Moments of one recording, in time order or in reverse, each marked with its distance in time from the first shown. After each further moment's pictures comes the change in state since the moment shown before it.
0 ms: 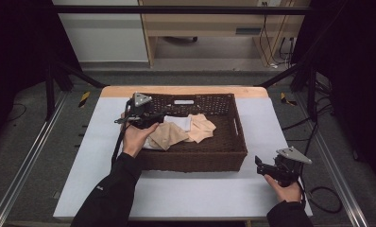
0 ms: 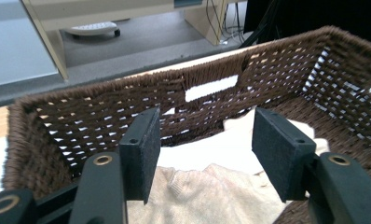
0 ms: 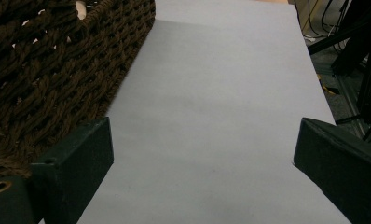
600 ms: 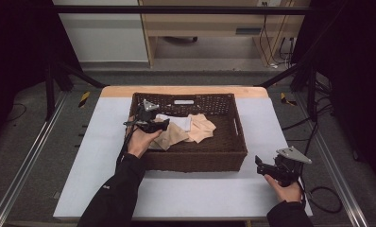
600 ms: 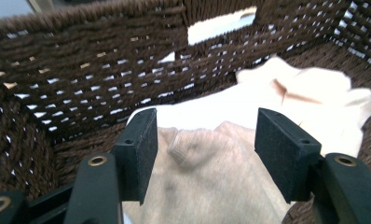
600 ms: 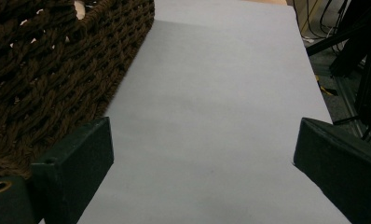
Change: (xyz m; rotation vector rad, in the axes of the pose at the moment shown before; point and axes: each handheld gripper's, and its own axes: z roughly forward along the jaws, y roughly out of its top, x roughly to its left) left arm -0.001 -0.028 0.032 0.164 -0.001 0.037; right arm 0.000 0.000 0.000 0.000 -0.004 -0.005
